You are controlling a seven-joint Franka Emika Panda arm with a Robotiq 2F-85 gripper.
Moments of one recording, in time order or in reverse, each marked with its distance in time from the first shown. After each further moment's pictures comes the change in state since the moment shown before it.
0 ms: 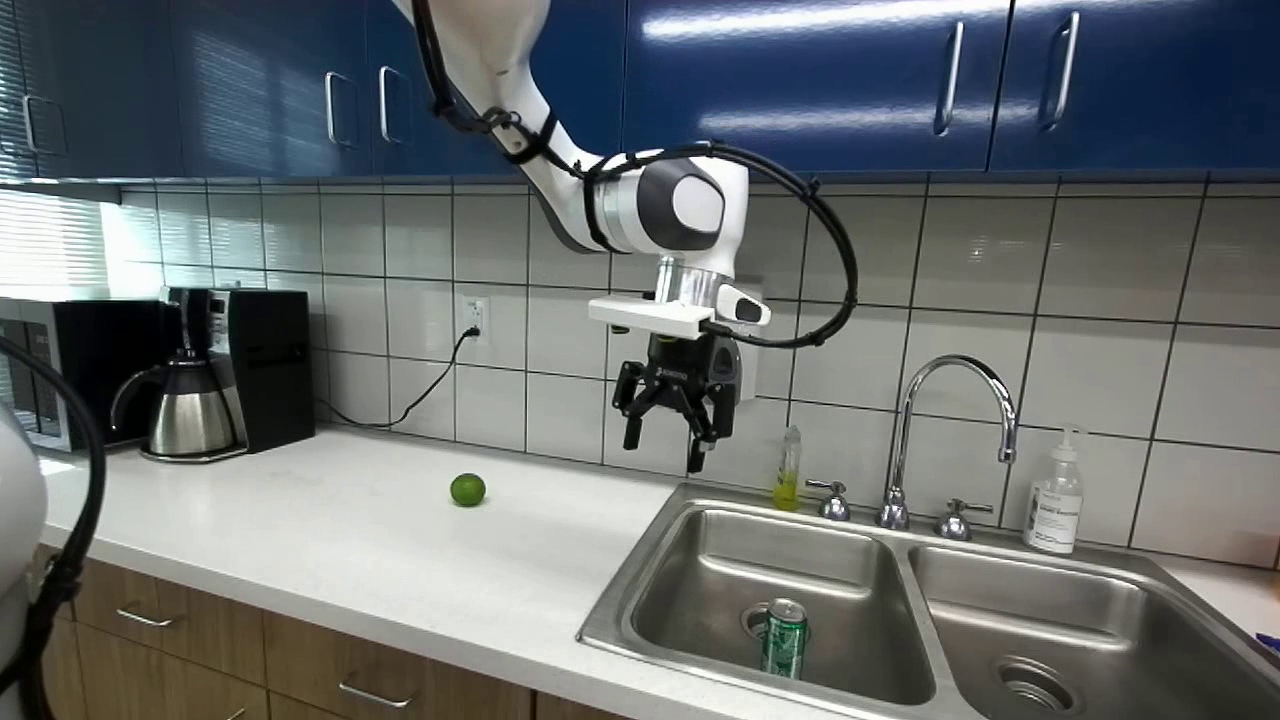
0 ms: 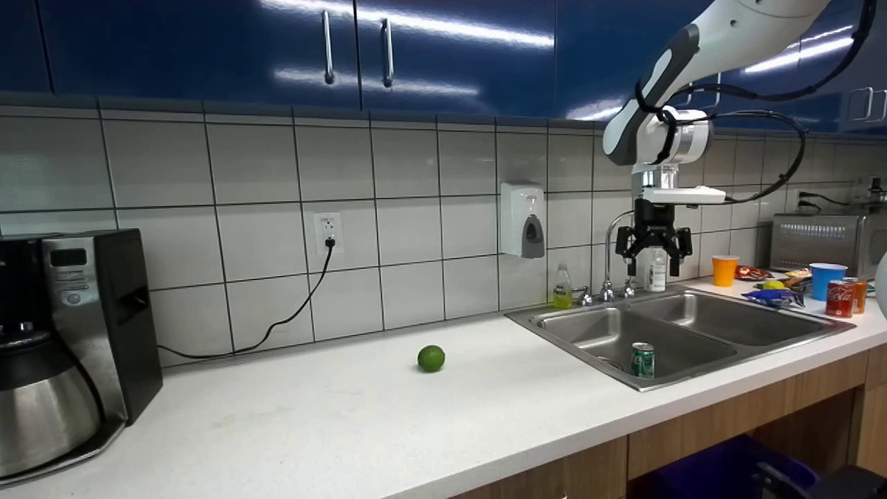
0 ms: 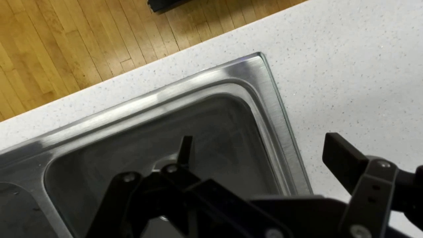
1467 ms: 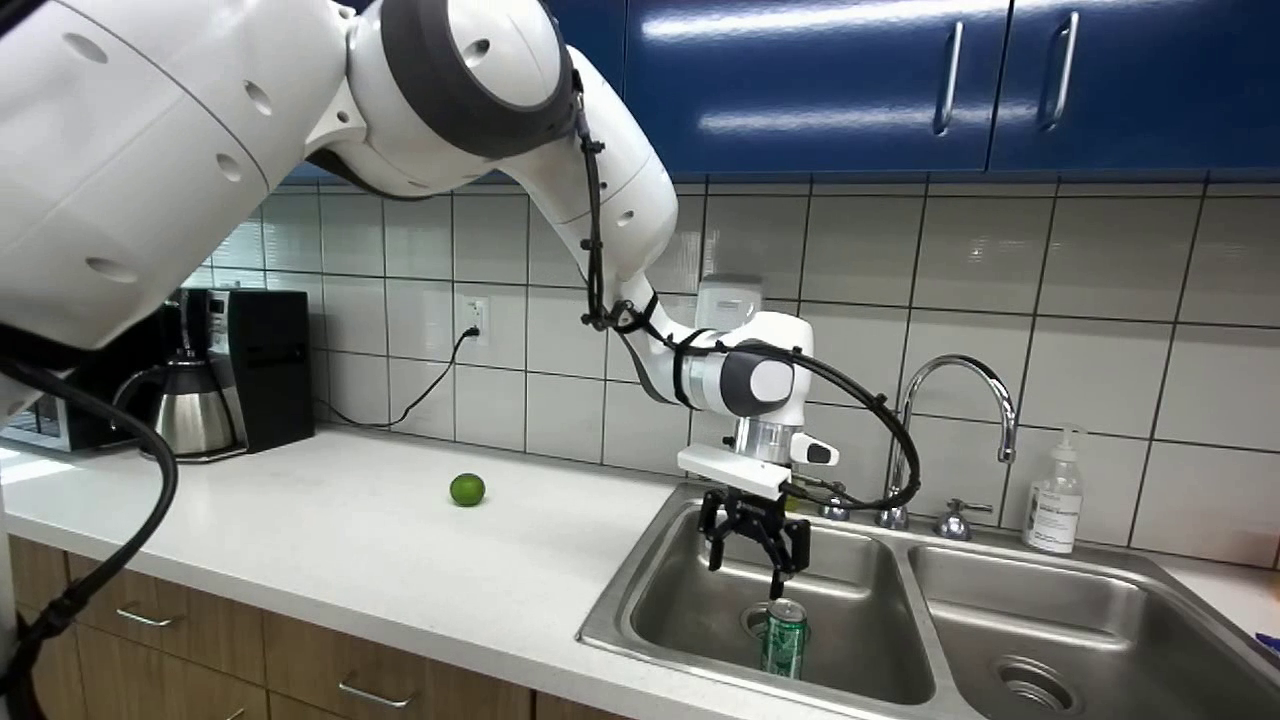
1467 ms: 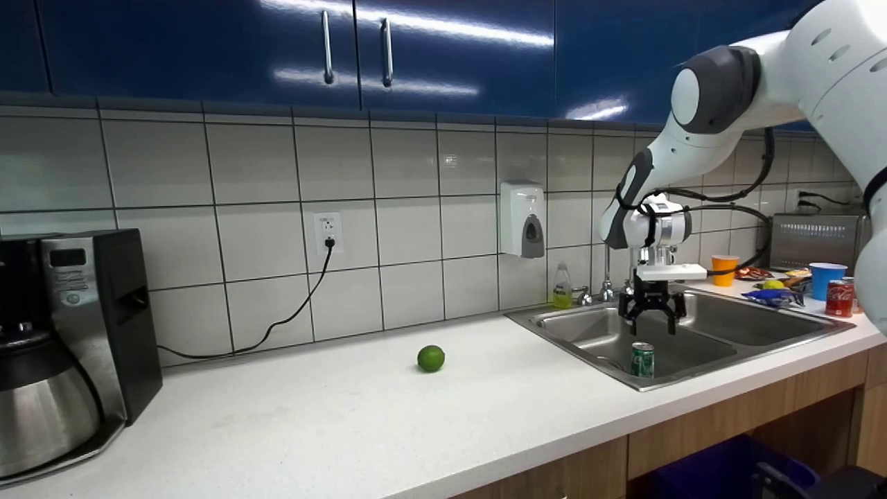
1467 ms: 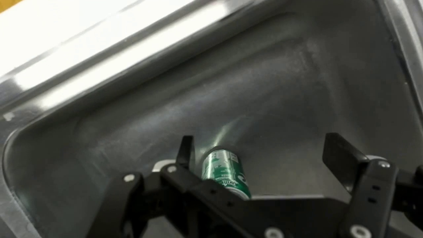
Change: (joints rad) arm -0.156 0.568 0.062 0.373 0.057 0.191 -0.009
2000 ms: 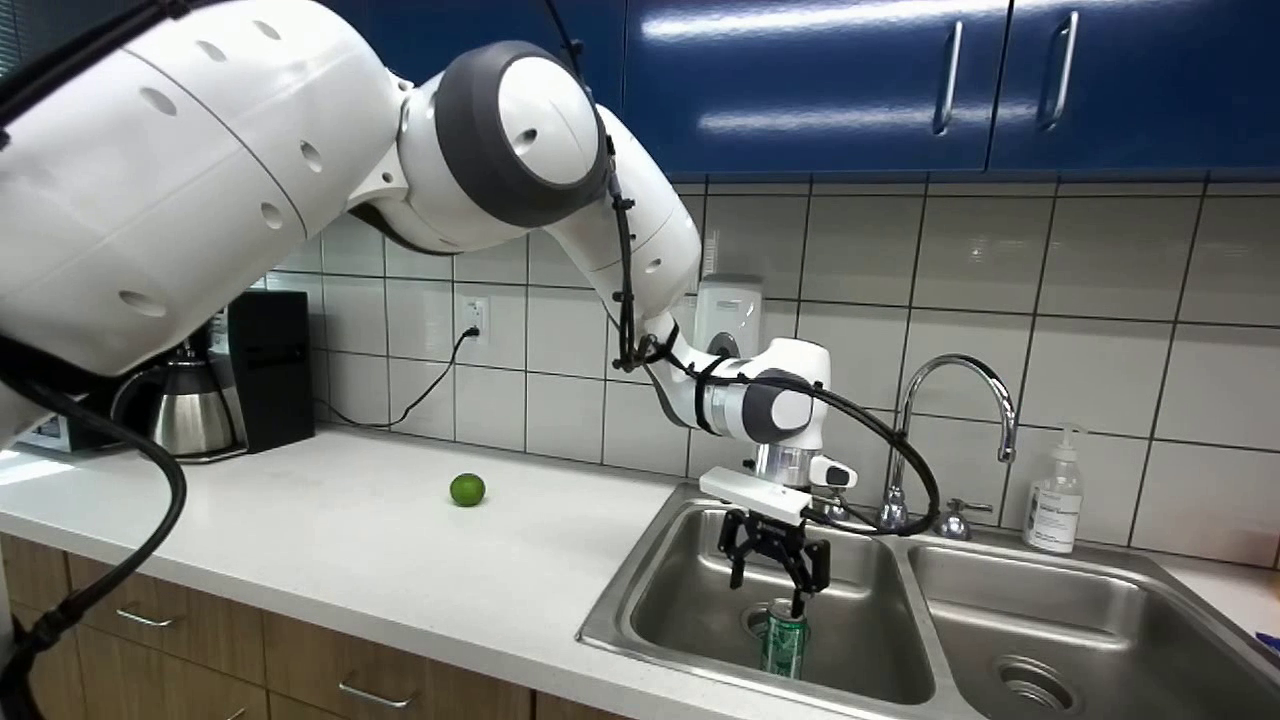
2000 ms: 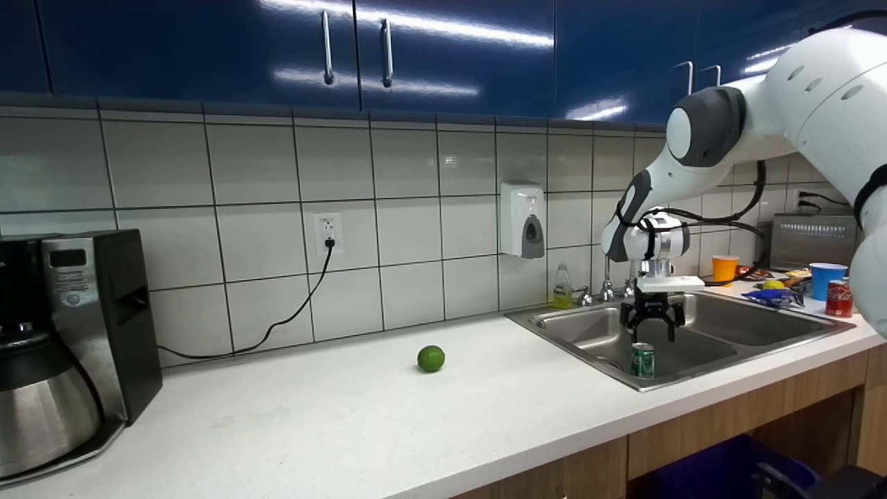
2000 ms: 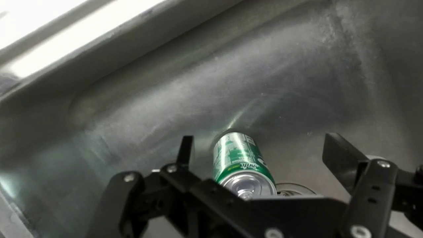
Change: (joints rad) arm -0.042 0.141 0.018 0.159 0.000 0.000 0.000
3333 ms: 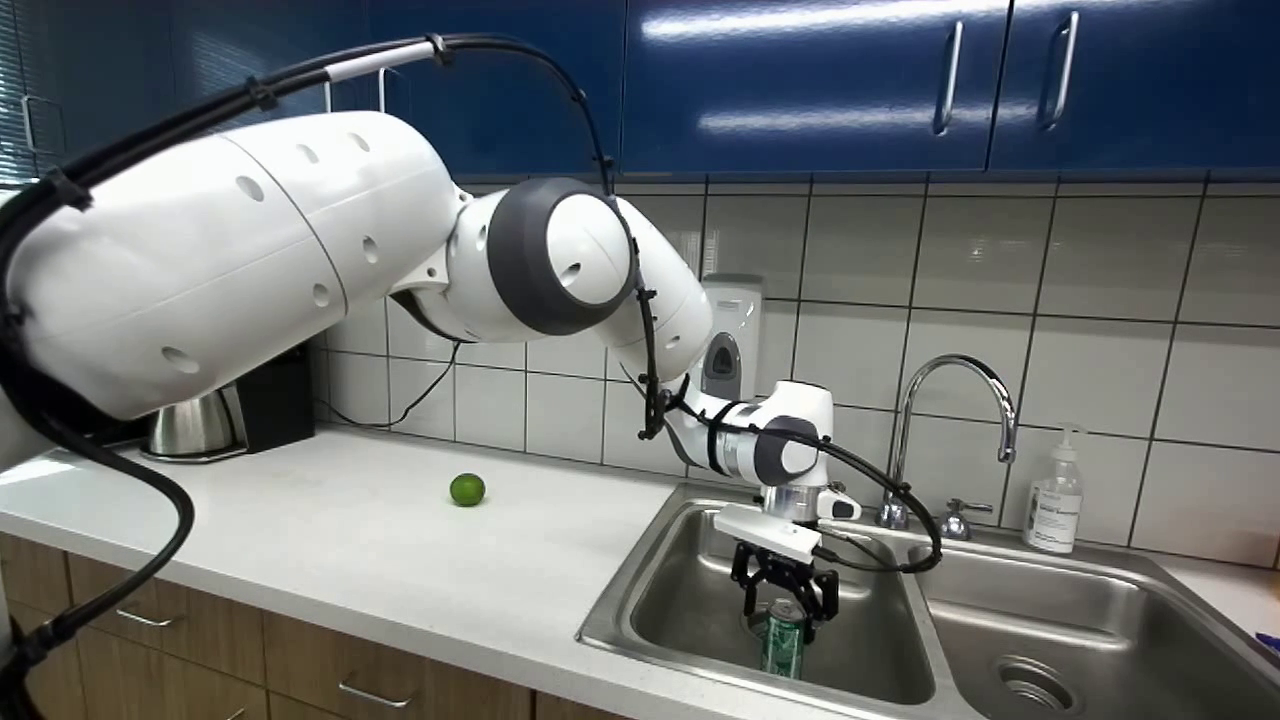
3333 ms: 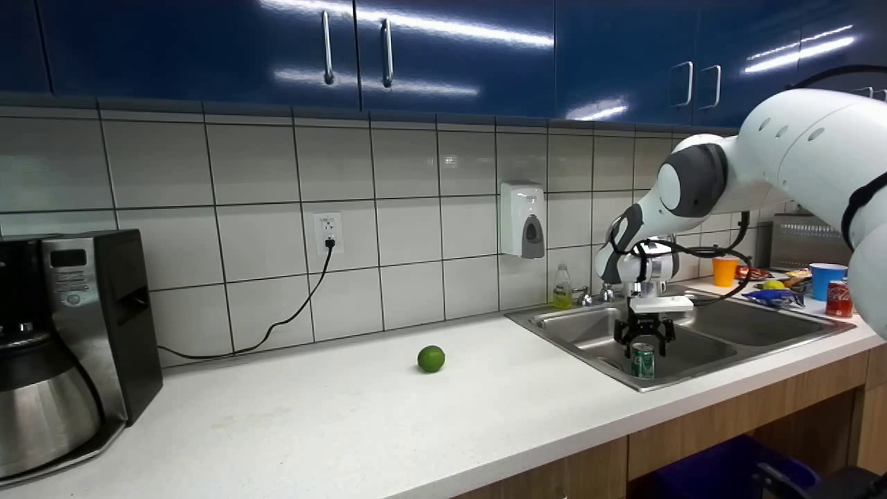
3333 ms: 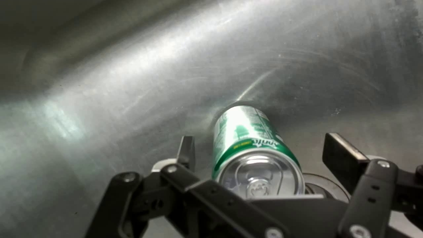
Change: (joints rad) arm -0.019 0.231 0.010 0.261 0.000 -0.001 0.000
